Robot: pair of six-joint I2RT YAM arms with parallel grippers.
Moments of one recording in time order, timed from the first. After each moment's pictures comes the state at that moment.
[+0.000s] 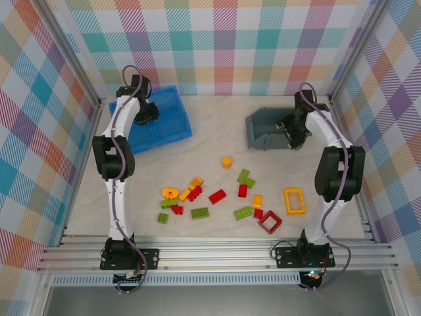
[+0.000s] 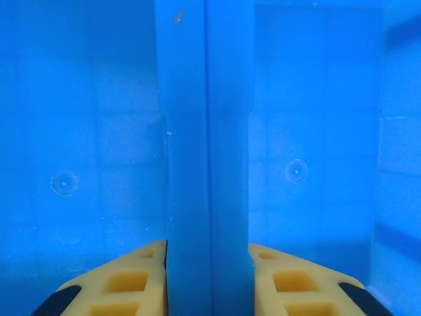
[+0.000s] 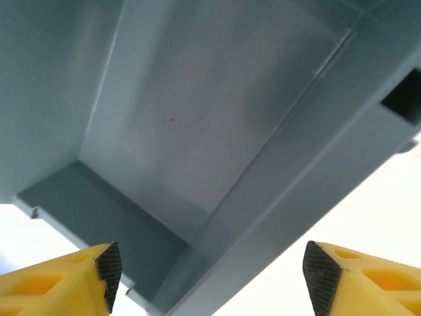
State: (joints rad) left arm -0.06 2.38 2.30 -1.09 0.00 -0.39; right arm 0.03 1.92 1.61 -0.90 -0.12 1.05
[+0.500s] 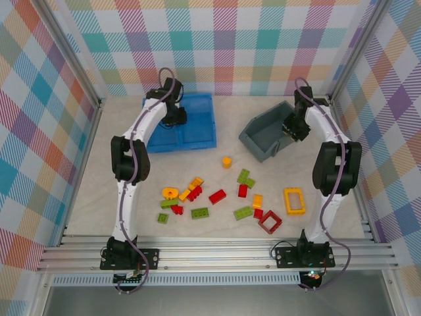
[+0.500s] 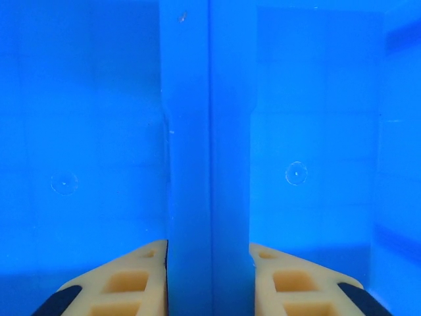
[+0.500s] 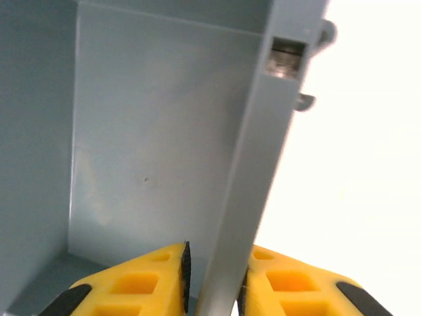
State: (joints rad) left arm -0.28 2.37 2.28 -1.07 0.01 -0.38; right arm 0.02 2.02 1.76 -1.00 -0.01 0.72
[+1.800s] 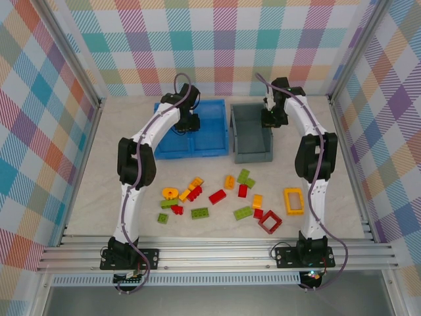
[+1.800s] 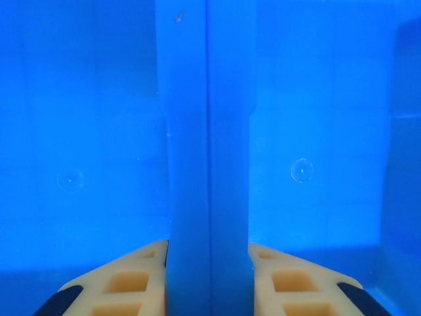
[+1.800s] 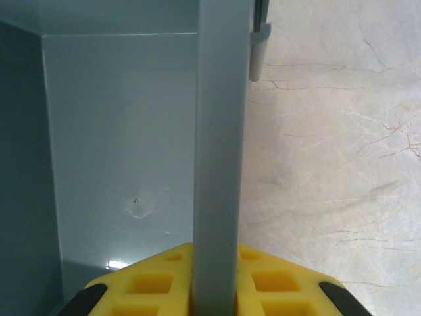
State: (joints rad) left arm -0.38 2.32 2.21 -1.08 -0.04 -0.44; right arm 0.15 2.29 2.15 -1.13 -0.13 0.05
